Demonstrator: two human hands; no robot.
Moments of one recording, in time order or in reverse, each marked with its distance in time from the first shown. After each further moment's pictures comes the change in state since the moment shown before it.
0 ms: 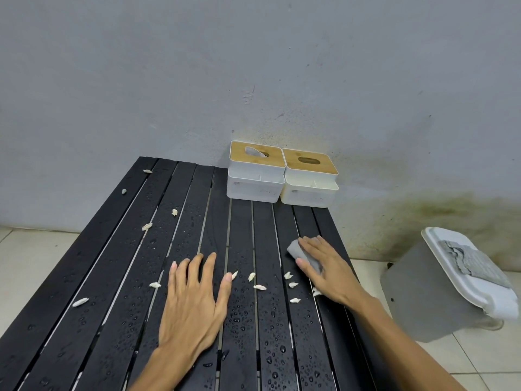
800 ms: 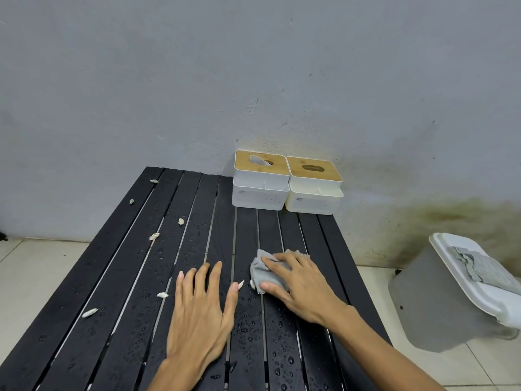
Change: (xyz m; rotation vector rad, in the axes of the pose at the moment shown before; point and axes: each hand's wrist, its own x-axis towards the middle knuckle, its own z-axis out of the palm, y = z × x) left_hand 0.000 0.000 0.000 -0.018 0.004 -0.010; right_hand 0.003 -0.070 0.020 -0.308 -0.129 -0.202
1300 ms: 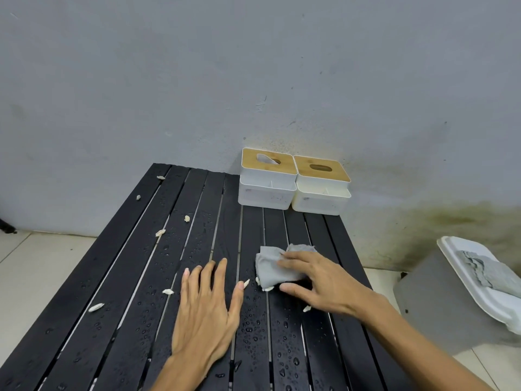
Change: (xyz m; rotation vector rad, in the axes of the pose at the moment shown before) left_hand 0.001 -0.002 0.004 0.008 0.002 0.006; right_hand -0.005 0.018 -0.039 0.112 -0.110 -0.111
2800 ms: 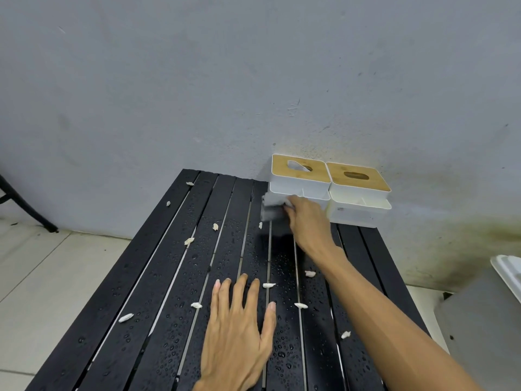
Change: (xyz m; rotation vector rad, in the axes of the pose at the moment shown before) left_hand 0.001 -0.001 0.004 0.040 0.027 0.020; right_hand 0.161 -0.030 -0.014 0.127 0.542 0.227
